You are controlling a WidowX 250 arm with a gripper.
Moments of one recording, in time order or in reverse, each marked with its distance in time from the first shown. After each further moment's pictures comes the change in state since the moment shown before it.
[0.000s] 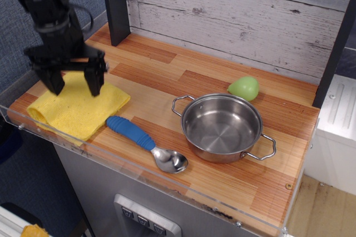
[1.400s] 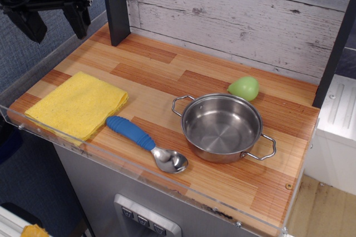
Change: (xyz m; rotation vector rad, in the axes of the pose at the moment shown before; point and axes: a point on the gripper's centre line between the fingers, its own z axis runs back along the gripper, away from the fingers) arm 0.004 -0.001 0.076 -0.063 -0.118 0.047
